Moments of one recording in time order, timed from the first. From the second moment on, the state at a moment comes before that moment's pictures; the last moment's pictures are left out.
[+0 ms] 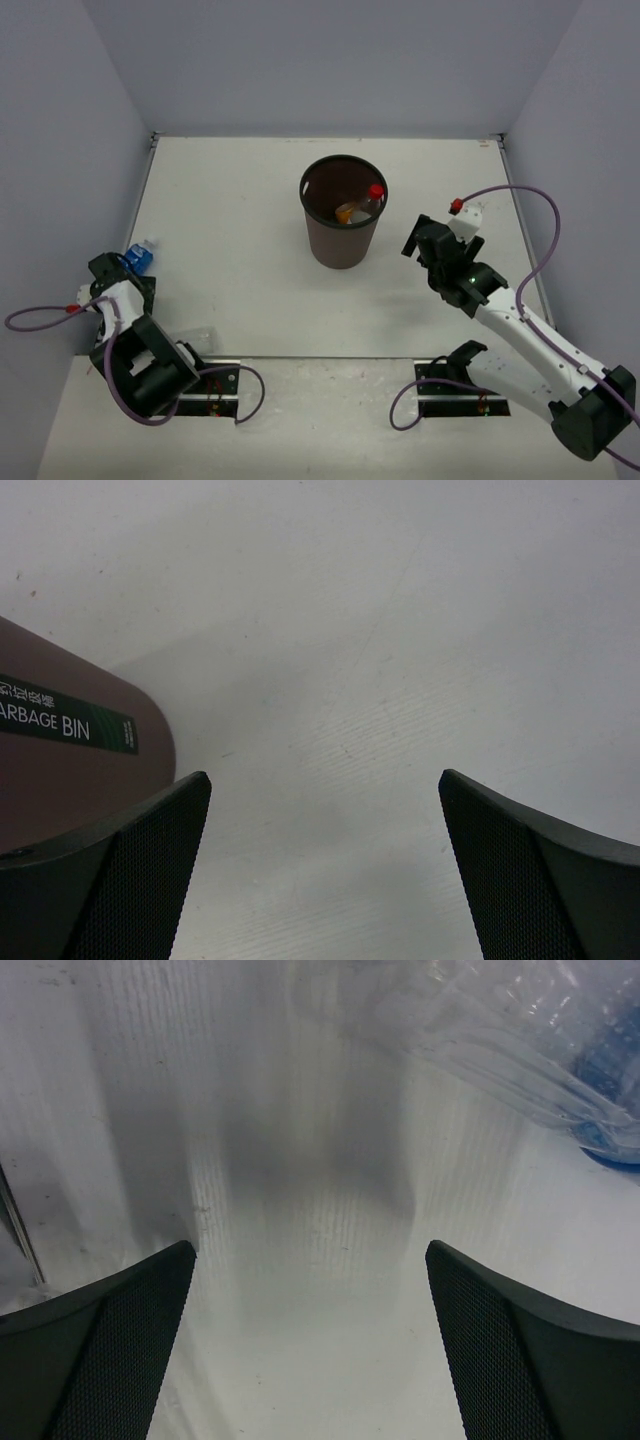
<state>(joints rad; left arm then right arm) 0.72 1.14 0.53 -0.60 -0.21 -0.91 0.59 0.92 0.74 -0.56 0.71 0.72</state>
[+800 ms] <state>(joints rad) 0.72 0.61 0.67 -0.89 -0.05 -0.73 0.59 0.97 0.74 -0.56 0.67 0.72</state>
